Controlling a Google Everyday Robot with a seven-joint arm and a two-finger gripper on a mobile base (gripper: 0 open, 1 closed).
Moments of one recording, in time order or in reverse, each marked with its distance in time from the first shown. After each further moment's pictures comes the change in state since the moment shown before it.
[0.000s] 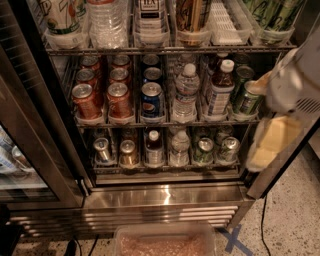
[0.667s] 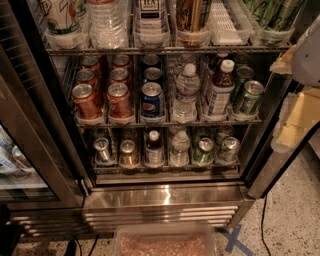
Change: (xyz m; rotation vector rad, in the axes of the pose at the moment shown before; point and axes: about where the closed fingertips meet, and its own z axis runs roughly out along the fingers) arm 0.018 -0.020 -0.047 0.026 0.077 0.033
